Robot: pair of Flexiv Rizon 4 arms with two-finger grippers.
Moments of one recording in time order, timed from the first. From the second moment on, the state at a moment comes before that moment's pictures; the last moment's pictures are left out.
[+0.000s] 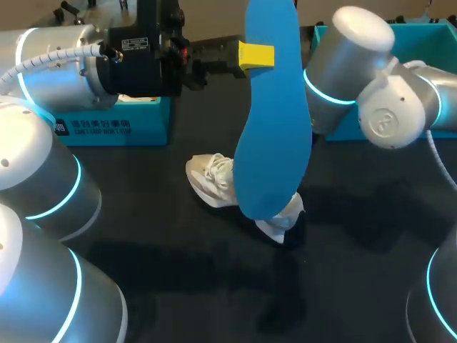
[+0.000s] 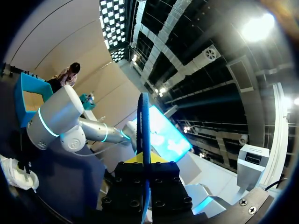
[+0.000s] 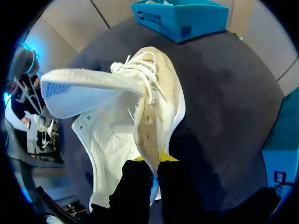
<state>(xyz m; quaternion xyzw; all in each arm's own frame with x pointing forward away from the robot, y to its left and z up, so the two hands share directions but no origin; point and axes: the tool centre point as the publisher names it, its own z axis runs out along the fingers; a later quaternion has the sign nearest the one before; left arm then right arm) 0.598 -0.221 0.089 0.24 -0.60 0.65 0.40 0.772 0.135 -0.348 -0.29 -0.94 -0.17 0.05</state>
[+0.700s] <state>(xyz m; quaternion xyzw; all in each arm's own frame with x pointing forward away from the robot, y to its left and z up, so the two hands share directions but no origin) 0.598 -0.221 0.089 0.24 -0.60 0.65 0.40 0.755 0.130 -0.345 -0.41 -0.89 -0.19 0.06</state>
